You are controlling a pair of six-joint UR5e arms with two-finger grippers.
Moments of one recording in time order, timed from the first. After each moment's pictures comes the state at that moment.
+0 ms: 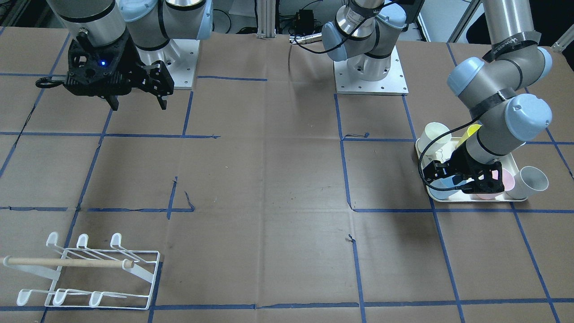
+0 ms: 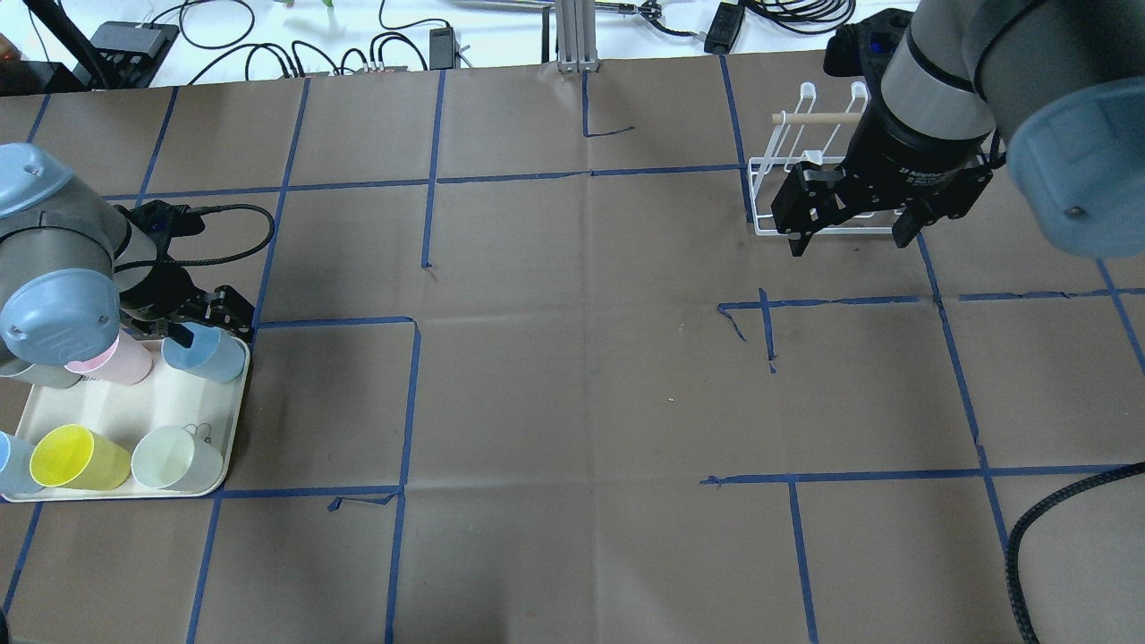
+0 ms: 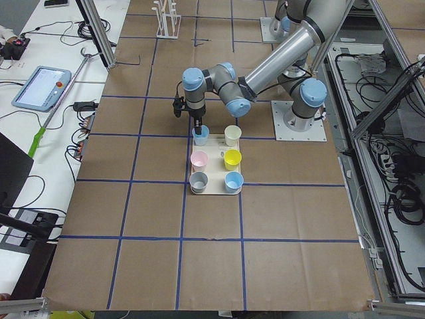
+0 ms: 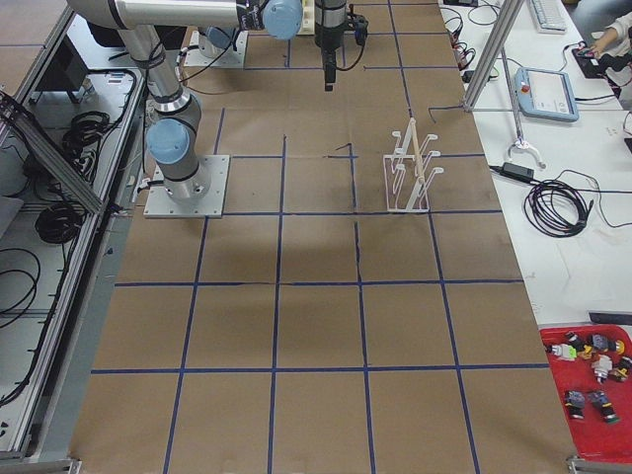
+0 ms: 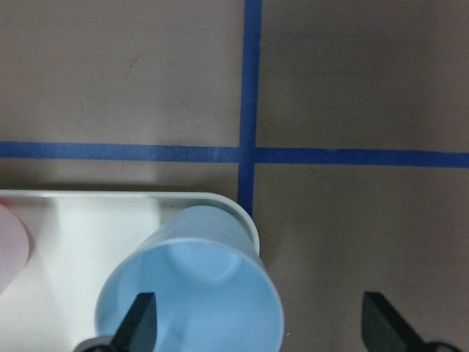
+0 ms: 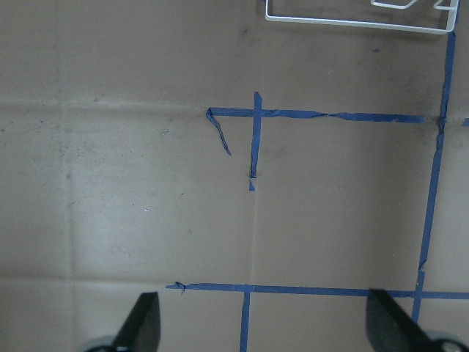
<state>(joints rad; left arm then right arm) -1.11 -1.80 -1.99 -0.99 1.57 0.43 1.58 -1.65 1.68 -1.61 -1.57 -0.04</state>
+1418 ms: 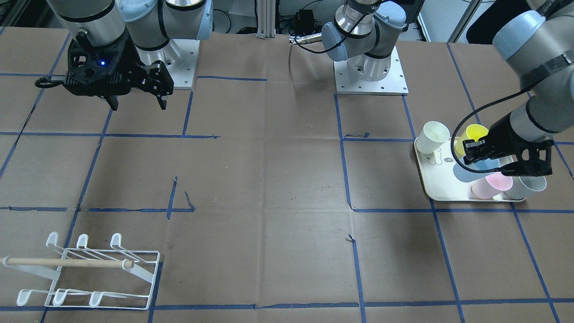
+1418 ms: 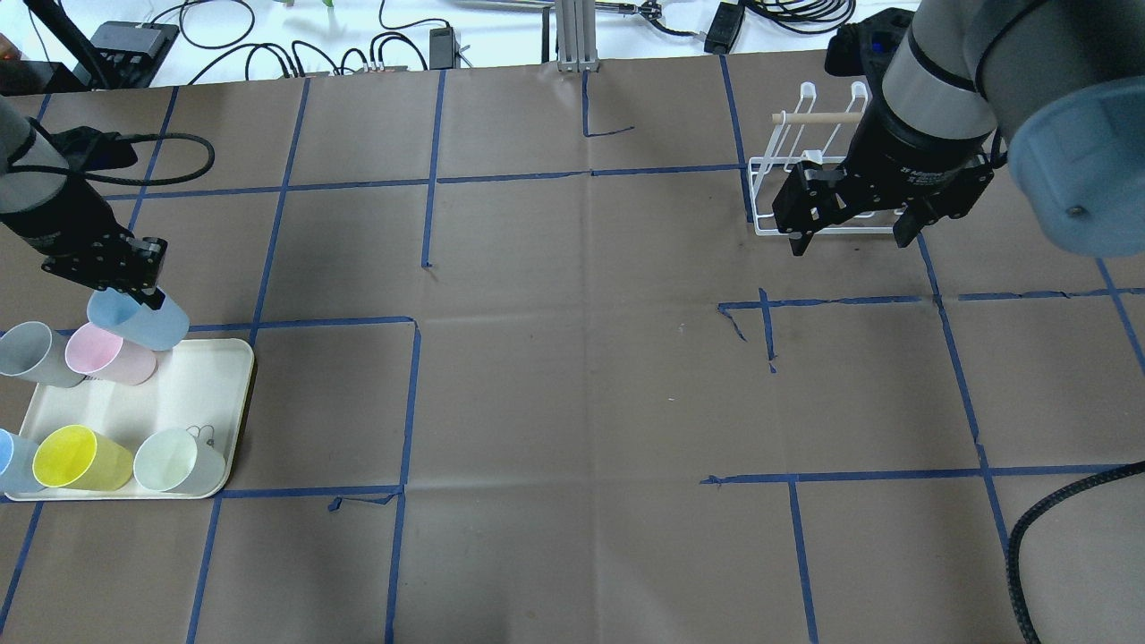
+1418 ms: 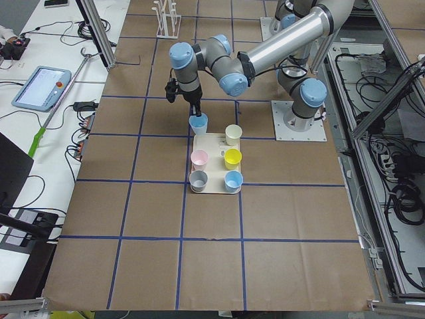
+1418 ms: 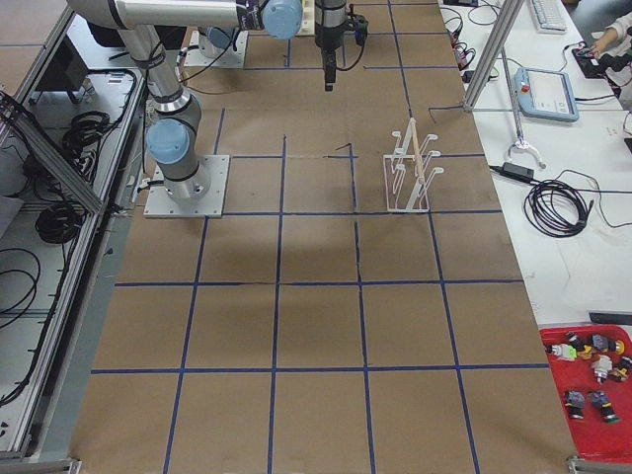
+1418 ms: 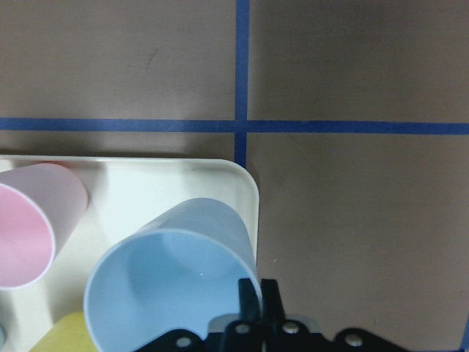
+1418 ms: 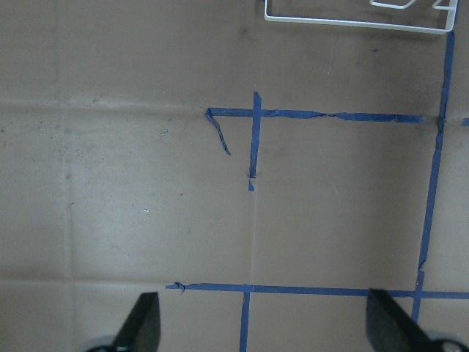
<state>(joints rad) -1.11 -1.73 -1.67 -1.45 1.63 0.44 1.58 -1.65 1.68 -1.61 -1.57 -0.04</state>
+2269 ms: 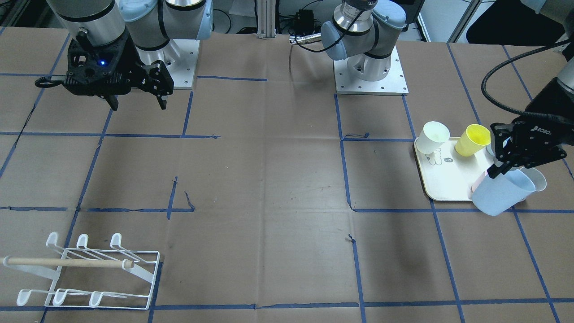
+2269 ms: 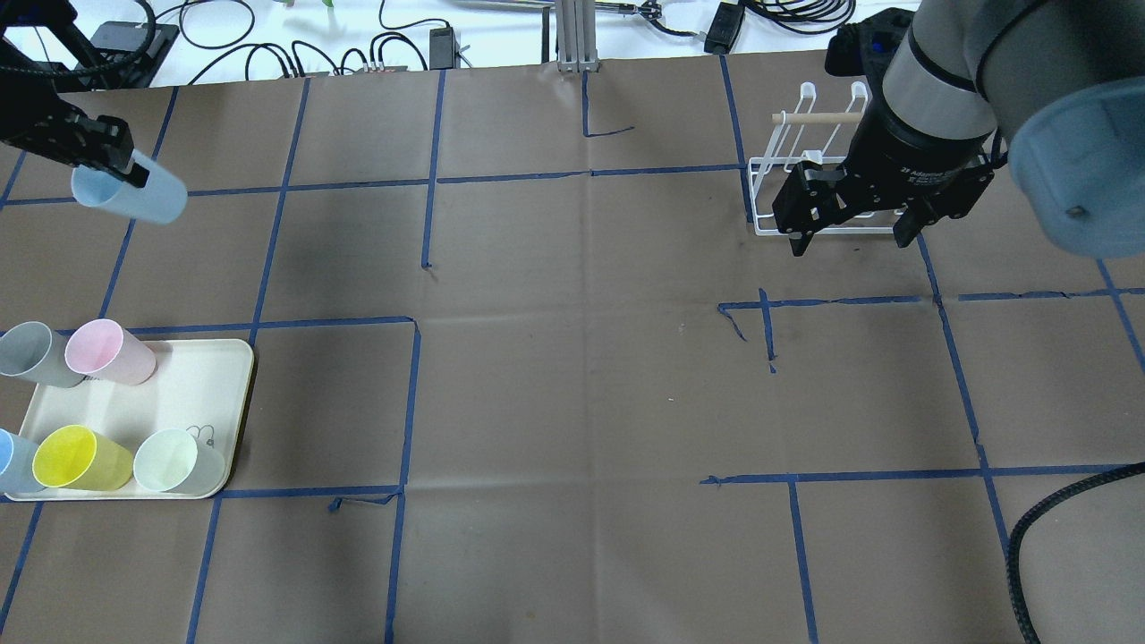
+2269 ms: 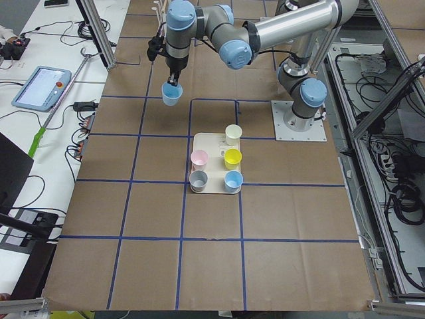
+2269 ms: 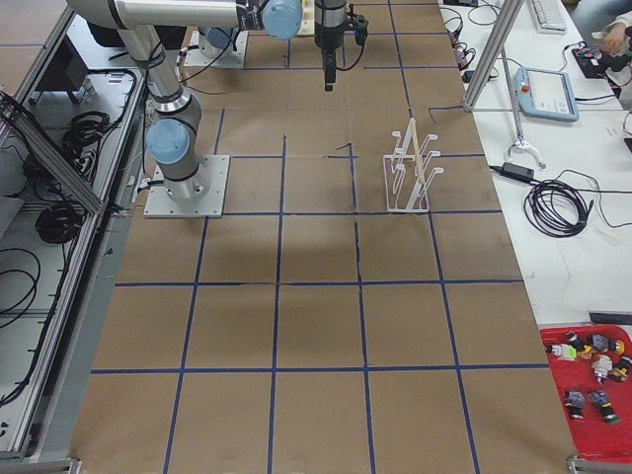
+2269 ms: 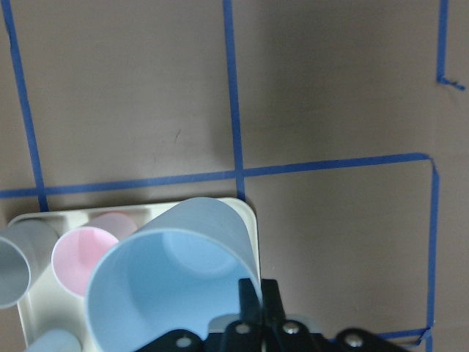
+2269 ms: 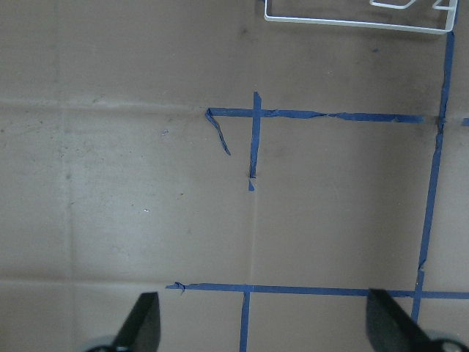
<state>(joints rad) -1.14 -1.66 -1.55 -1.32 1.22 0.68 1.58 -1.65 1.68 -1.61 -1.57 -0.04</state>
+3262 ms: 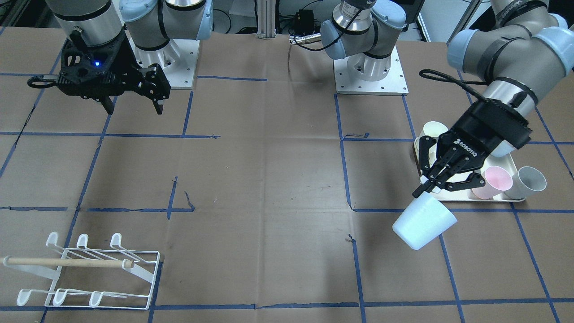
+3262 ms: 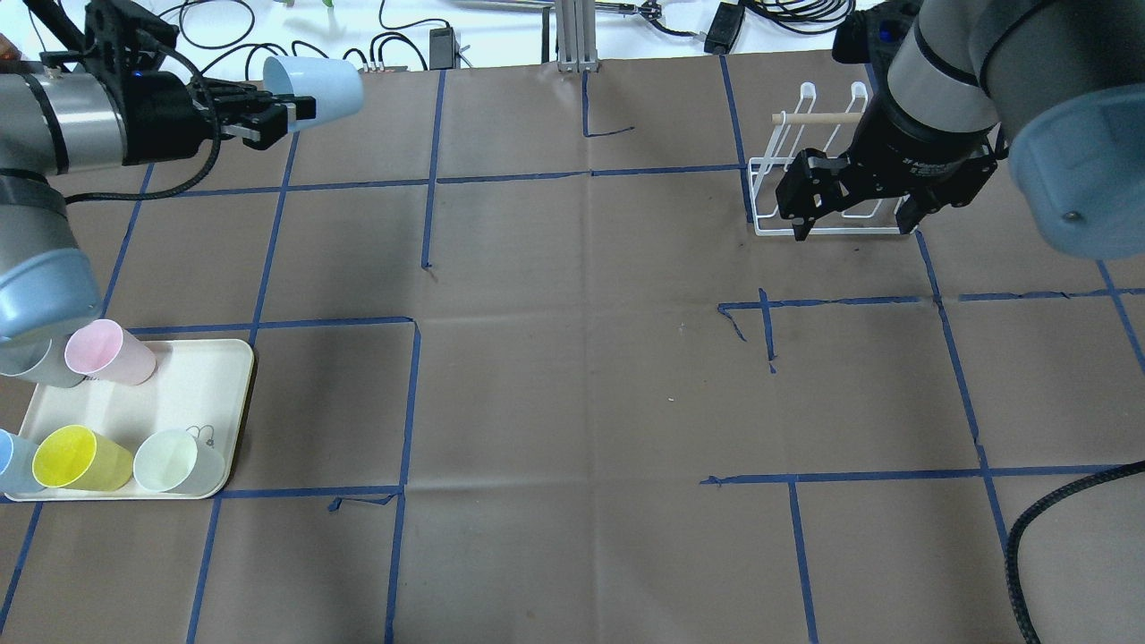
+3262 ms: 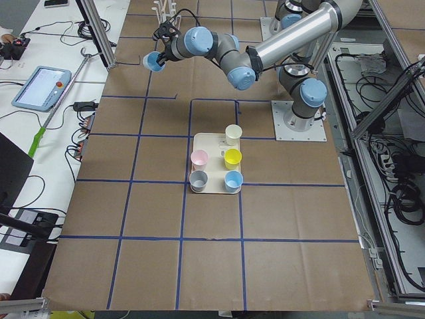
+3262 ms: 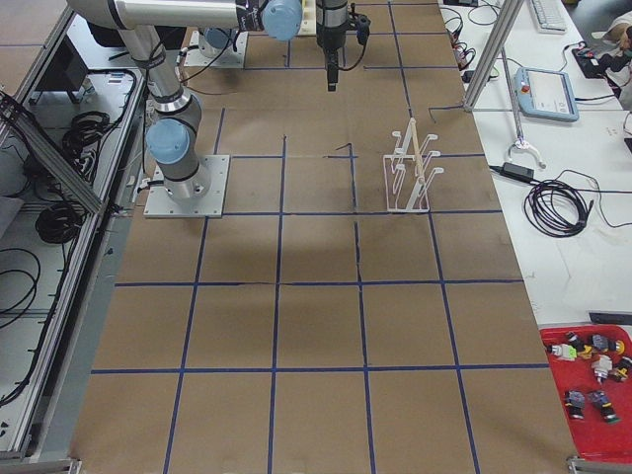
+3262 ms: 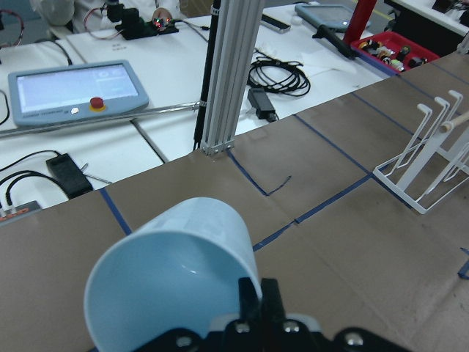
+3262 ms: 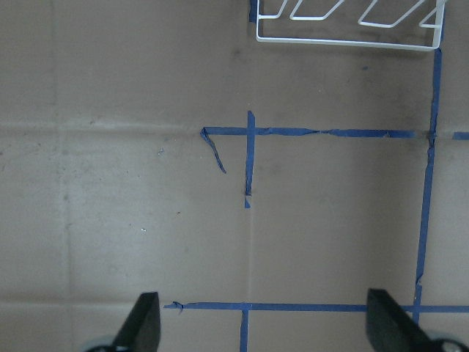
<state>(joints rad) -1.18 -1.67 -1.97 -0.58 0.65 0.83 1.57 -1.65 1.70 -1.74 -1.57 0.00</state>
